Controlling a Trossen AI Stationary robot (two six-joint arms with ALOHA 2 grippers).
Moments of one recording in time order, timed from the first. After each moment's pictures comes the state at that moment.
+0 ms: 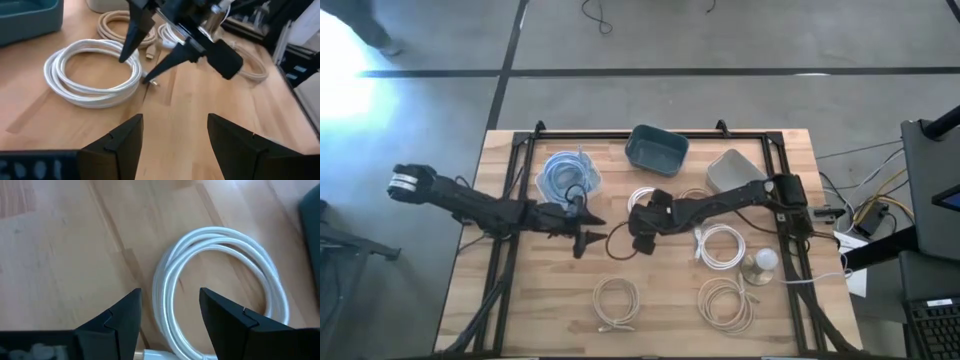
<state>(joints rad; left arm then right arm) -0.14 1.04 0.29 0.38 -0.15 -0.42 0.09 2.04 1.47 -0.54 0.37 0.38</state>
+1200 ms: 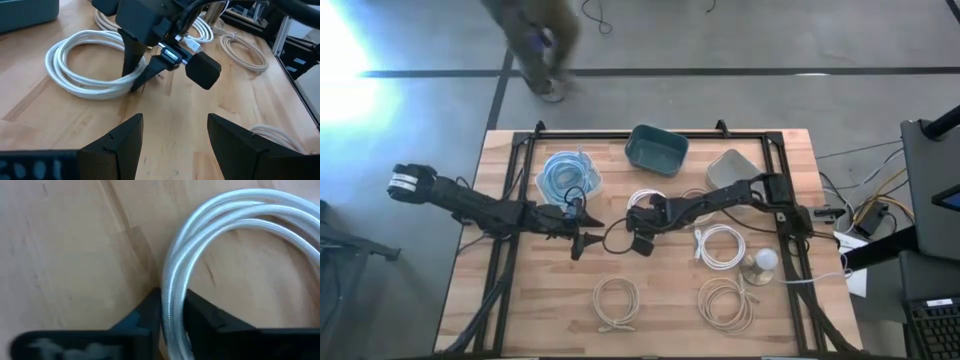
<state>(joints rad) -0.15 1.04 0.27 0.39 -0.15 -0.42 0.03 2.15 1.45 -0.48 0.25 0.39</state>
